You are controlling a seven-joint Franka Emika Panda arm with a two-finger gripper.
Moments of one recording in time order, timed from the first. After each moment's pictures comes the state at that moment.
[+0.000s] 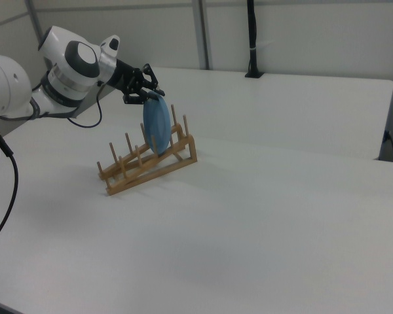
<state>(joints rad) 0.26 0.50 -0.05 -1.37 -0.80 2.38 -0.09</state>
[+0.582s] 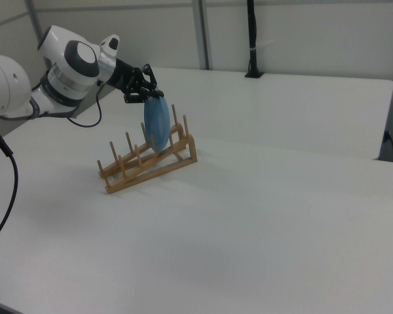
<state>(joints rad) 0.26 0.50 -0.05 -1.36 -0.80 2.37 -0.07</state>
